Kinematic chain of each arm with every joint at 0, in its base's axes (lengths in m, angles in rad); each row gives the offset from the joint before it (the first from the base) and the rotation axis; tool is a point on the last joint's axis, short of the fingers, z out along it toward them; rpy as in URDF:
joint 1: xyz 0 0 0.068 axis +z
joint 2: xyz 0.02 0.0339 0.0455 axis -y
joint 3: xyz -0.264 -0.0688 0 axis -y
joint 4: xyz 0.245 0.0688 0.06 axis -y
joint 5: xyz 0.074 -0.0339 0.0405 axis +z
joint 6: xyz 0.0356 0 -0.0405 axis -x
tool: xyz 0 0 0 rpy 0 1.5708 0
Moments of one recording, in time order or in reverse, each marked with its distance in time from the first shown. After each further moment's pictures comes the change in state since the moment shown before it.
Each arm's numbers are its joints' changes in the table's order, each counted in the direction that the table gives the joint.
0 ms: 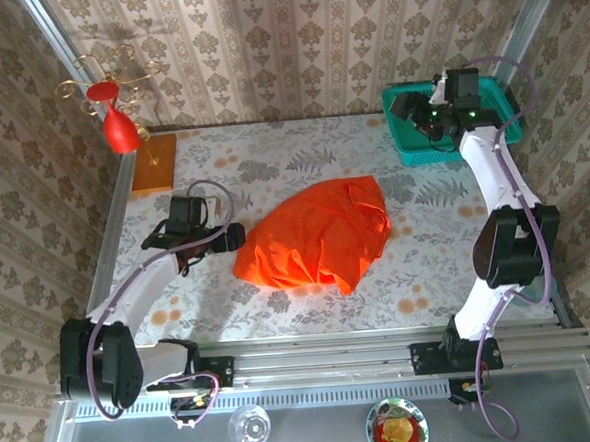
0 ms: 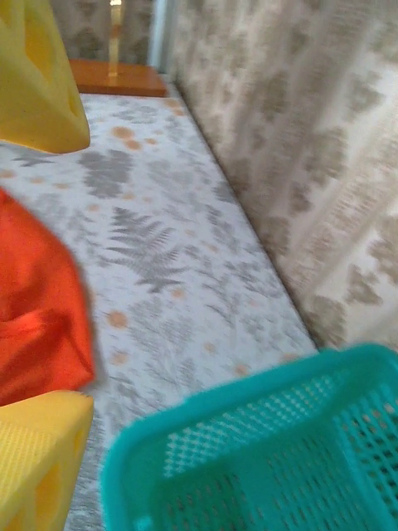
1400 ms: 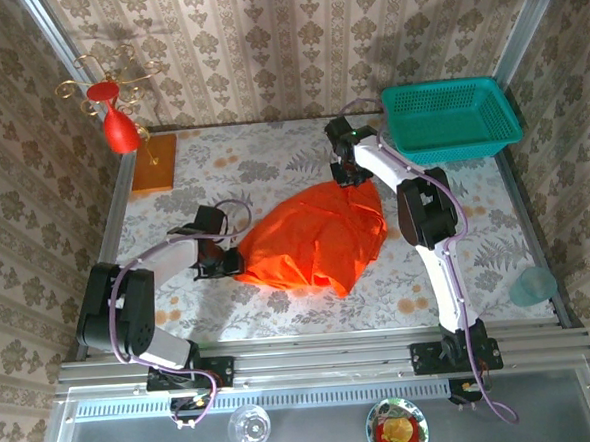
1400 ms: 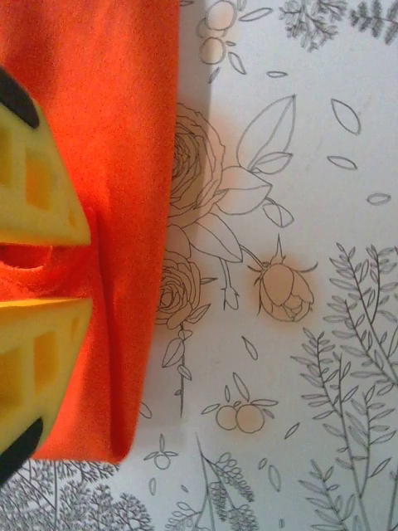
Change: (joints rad) left arm -0.053 -0.258 -0.023 -0.094 -0.042 0.042; right arm 0.383 -0.632 0.390 -0.395 -0.526 0.331
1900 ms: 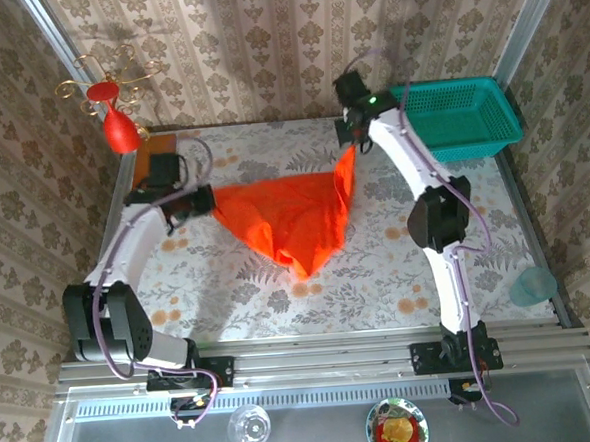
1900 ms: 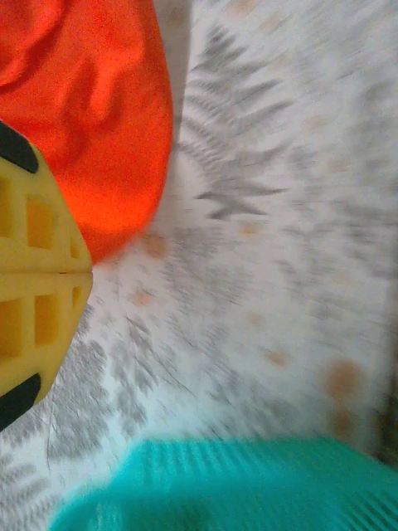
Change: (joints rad) left arm 0.221 0.065 0.500 -0.117 -0.026 -0.069; right arm -0.035 0.123 0.396 -0.154 -0.069 0.035
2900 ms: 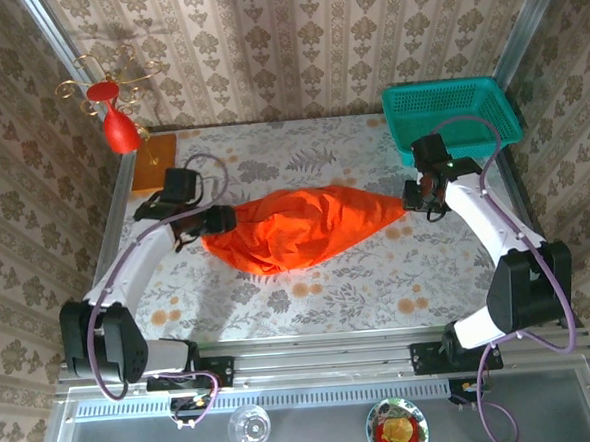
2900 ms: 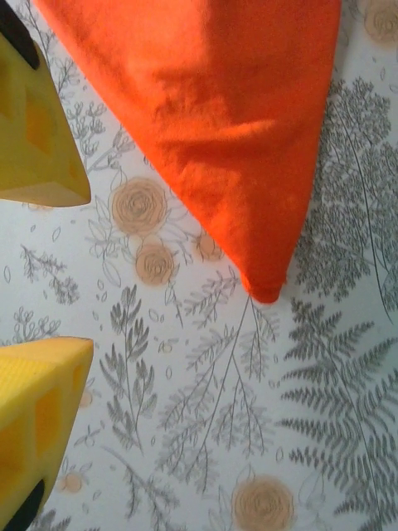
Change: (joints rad) left arm -0.192 0.060 -0.153 -0.039 0.040 -0.002; right arm -0.192 0.766 -1.257 0.245 0.126 -0.133
